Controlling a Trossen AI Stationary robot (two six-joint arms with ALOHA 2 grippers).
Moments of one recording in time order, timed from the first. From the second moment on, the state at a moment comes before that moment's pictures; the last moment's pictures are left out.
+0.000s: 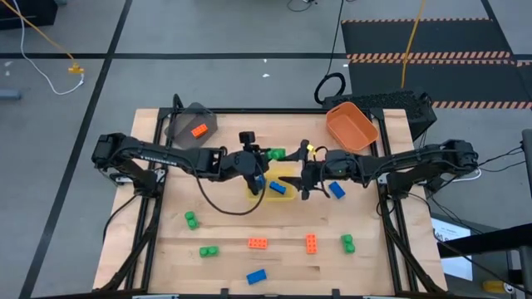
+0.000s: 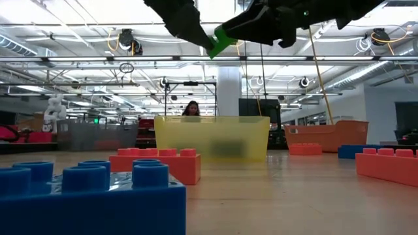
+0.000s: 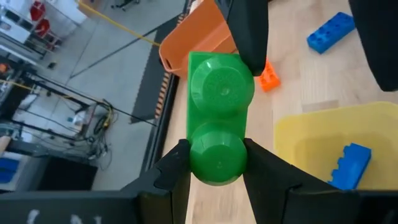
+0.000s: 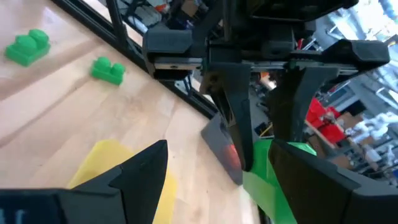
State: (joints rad) left arm -0.09 1.58 1.24 -0.29 -0.57 0.36; right arm -0.02 1.31 0.70 0.45 0.10 -0.67
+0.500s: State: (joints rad) left arm -0.11 1.62 1.24 -0.29 -0.56 0.36; right arm -0.02 1.30 0.70 0.48 0.15 -0.63
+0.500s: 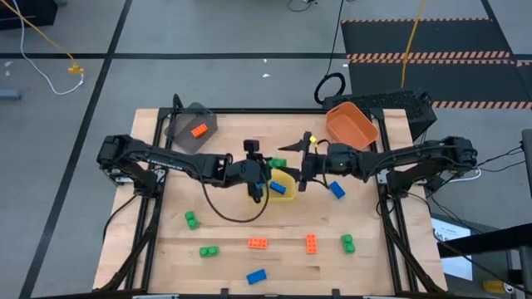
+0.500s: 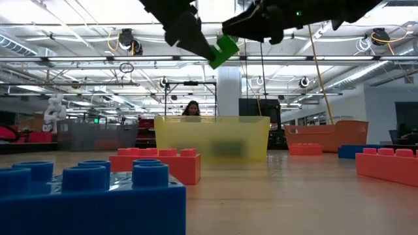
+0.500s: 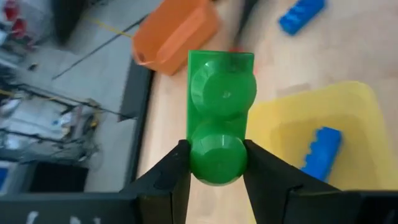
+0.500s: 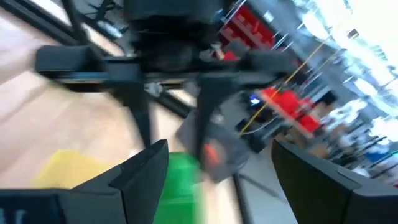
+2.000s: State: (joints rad) left arm -0.09 1.62 1.24 -0.32 -0.76 0.31; right arm -0.04 1.31 0.70 0.26 0.28 -0.59
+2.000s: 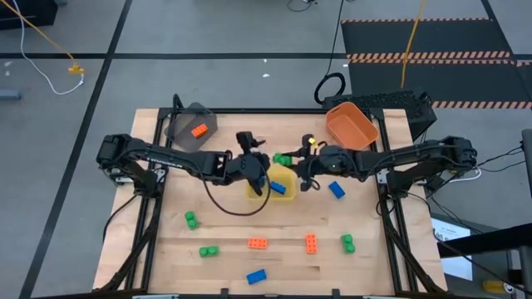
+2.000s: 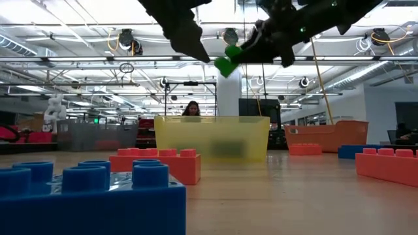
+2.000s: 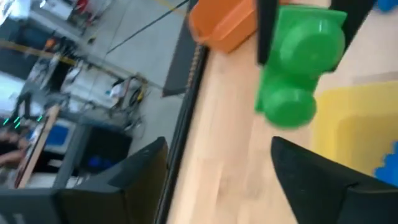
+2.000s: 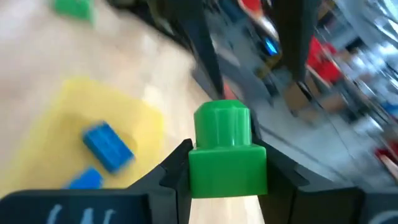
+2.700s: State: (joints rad) left arm -0.11 1.62 1.21 -0.12 -0.46 -0.06; right arm -0.62 1.24 0.70 -0.20 0.50 -0.25
